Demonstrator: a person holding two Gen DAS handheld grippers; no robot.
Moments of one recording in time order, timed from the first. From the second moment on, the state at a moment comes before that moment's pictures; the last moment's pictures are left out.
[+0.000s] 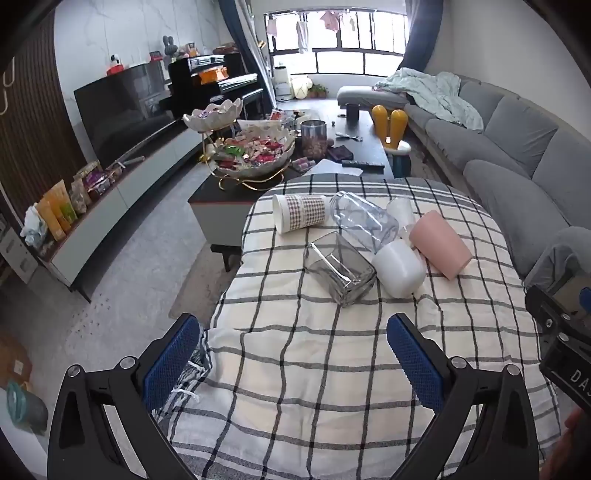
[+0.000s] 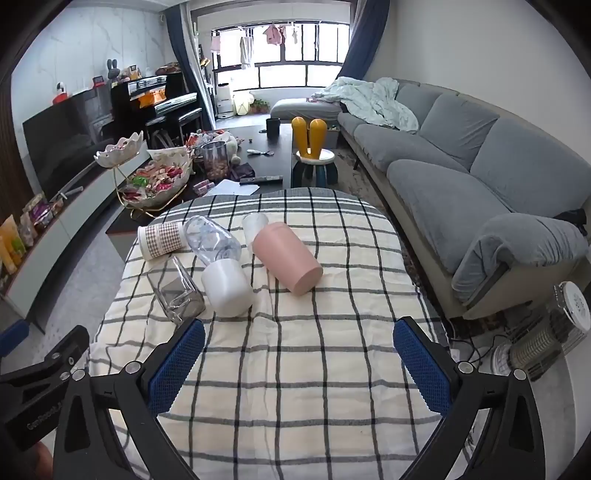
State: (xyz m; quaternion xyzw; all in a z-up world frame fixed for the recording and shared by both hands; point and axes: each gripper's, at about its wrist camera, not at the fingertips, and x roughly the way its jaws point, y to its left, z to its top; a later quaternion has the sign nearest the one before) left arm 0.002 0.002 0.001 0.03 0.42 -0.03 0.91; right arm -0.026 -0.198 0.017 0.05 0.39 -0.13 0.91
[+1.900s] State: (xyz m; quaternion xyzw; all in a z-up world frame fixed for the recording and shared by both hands) left arm -0.004 -0.002 0.004 0.05 0.41 -0.03 0.91; right arm -0.027 -0.201 0.020 0.06 0.39 -0.13 0.91
